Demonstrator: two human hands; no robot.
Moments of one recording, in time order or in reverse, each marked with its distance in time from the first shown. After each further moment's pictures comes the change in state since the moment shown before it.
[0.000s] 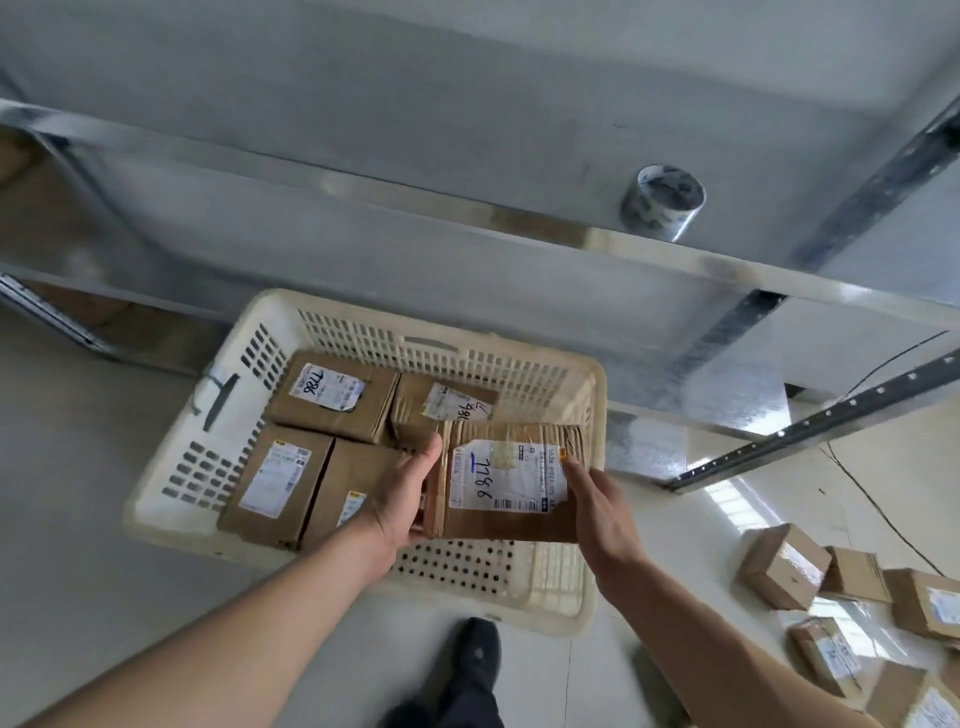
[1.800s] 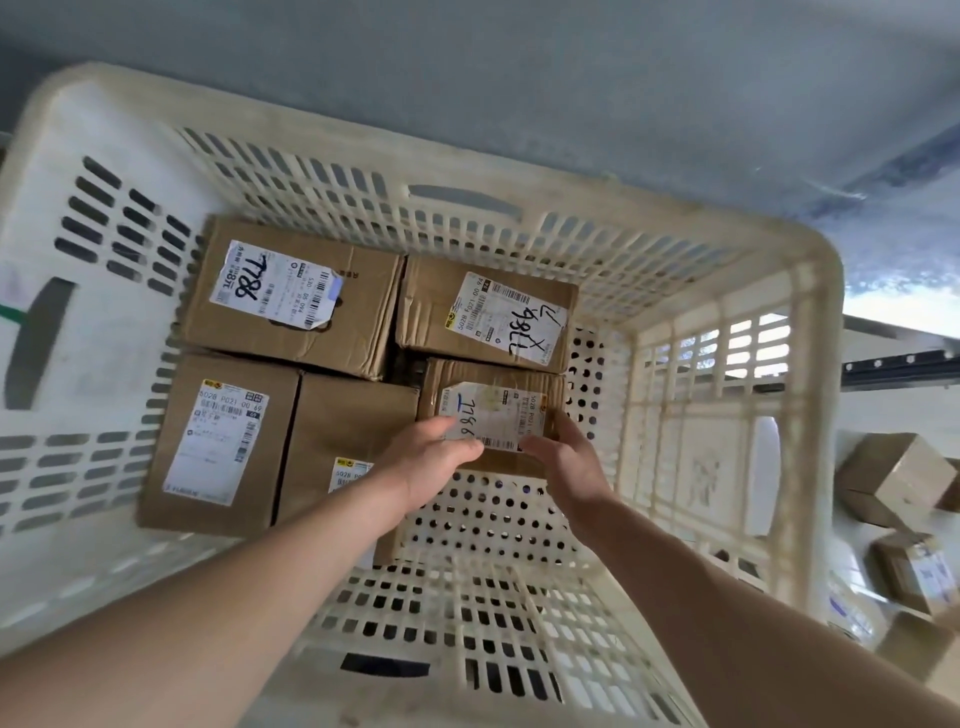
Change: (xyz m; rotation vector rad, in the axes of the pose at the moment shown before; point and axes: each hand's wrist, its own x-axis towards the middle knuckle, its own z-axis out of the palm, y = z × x) left_hand 0.261 -0.109 -0.058 0.496 -0.146 -0.117; right_hand 0.189 0.128 0.161 -0.095 -0.242 0.290
